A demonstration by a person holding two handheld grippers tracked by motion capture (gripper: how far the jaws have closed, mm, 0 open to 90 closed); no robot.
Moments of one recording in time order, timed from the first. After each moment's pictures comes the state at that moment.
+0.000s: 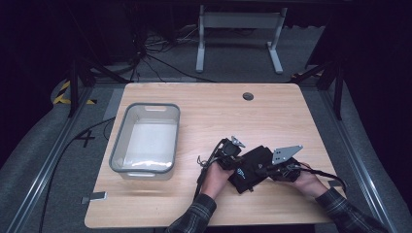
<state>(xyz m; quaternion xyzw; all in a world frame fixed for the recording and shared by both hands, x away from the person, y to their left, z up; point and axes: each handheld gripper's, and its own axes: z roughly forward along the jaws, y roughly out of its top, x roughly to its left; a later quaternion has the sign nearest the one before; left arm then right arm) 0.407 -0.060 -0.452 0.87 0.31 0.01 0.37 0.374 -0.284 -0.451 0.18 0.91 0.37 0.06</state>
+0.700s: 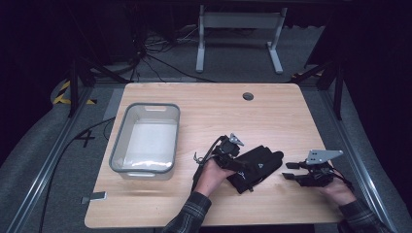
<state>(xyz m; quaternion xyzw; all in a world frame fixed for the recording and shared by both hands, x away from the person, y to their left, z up) 0.406 -0.056 -0.434 0.89 0.27 0.00 0.38 0.346 -0.372 -0.440 0.28 0.87 0.39 0.11</state>
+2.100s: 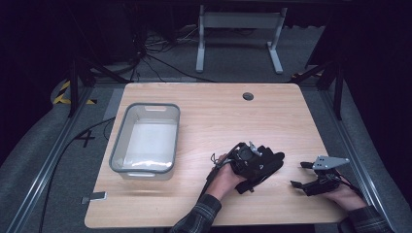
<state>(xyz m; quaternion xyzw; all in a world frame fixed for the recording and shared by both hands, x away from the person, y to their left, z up) 0.399 -0.099 -0.452 0.92 0.21 0.03 0.32 0.340 -0.398 -0.467 0.32 0.86 0.36 0.15</state>
